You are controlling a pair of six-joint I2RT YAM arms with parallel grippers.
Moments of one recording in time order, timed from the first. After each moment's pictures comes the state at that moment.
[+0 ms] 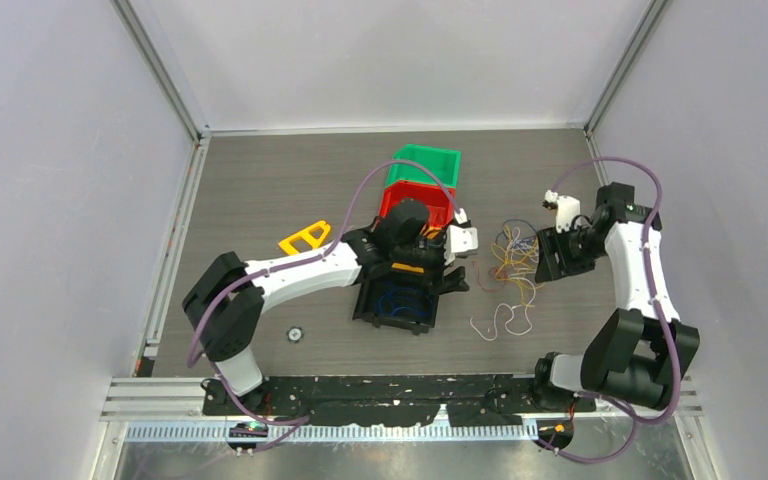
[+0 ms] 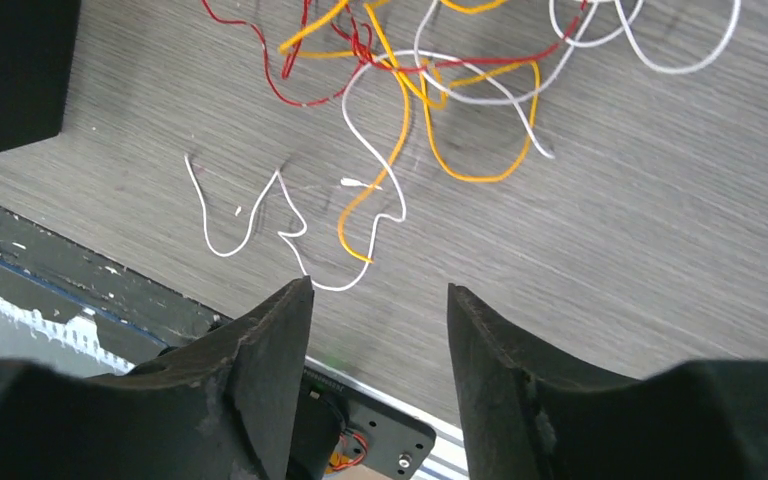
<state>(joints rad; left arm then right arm) -0.96 1.72 1.23 0.04 0.58 0.33 -0.32 1.30 1.06 -1.13 -0.42 -0.58</state>
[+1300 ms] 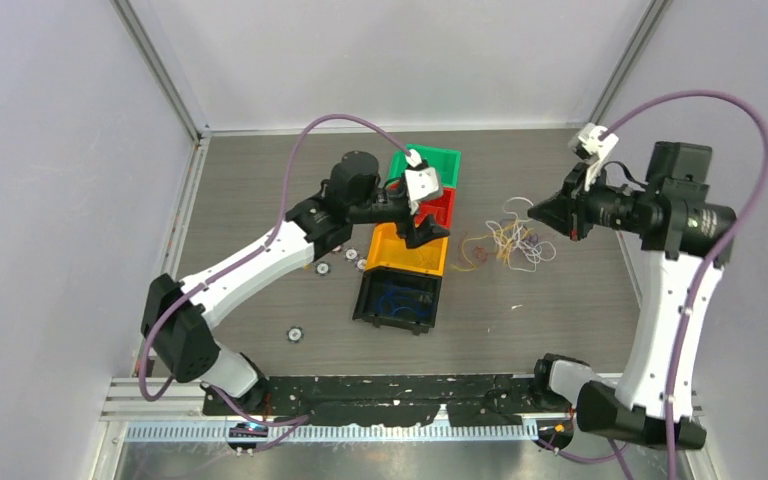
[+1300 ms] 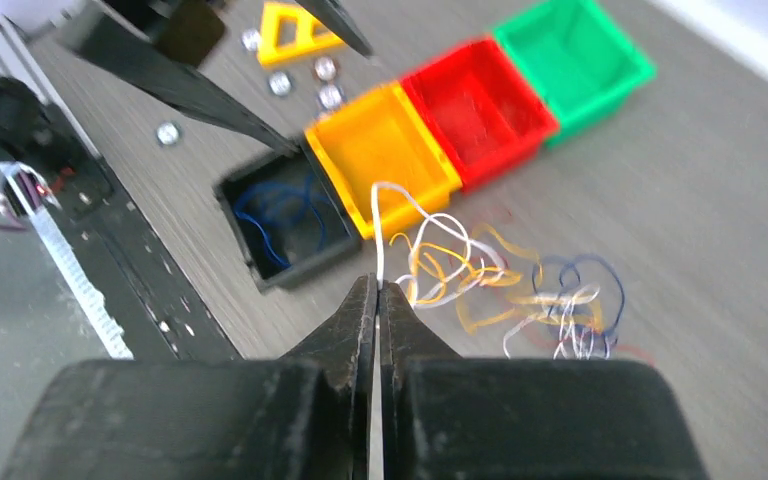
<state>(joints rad) -0.80 1.53 1.32 -0.07 0.58 0.31 -0.26 1.16 1.62 -1.35 -0.96 -0.67</state>
